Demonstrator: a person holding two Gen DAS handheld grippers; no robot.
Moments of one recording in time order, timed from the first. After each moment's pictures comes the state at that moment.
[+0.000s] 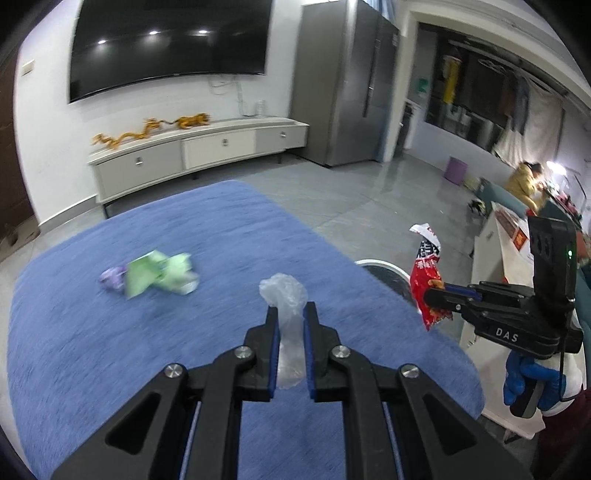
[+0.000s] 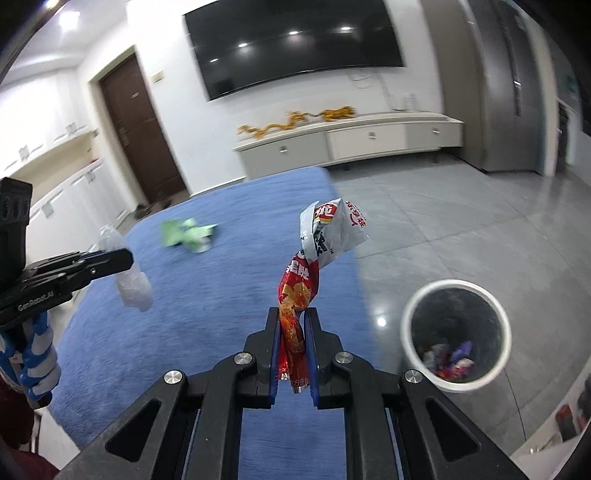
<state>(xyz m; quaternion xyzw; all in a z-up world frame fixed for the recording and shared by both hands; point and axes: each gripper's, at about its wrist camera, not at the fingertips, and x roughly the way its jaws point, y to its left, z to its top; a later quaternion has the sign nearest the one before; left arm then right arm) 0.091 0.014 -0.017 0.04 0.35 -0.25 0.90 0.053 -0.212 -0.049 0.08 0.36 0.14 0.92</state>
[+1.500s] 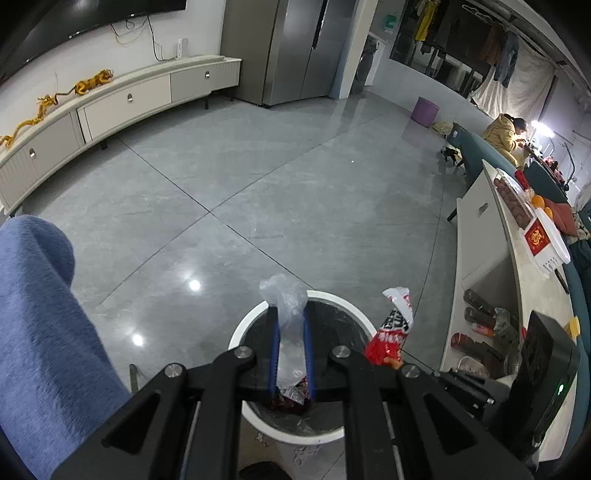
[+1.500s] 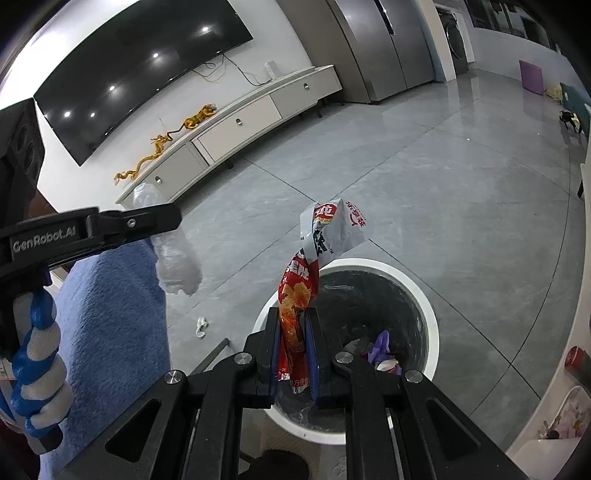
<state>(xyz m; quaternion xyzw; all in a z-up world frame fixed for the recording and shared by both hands) 0.303 -0.311 -0.116 0.07 0.47 -0.33 0.82 0.150 -0.417 -0.152 0.23 0.40 -0.01 0.89</state>
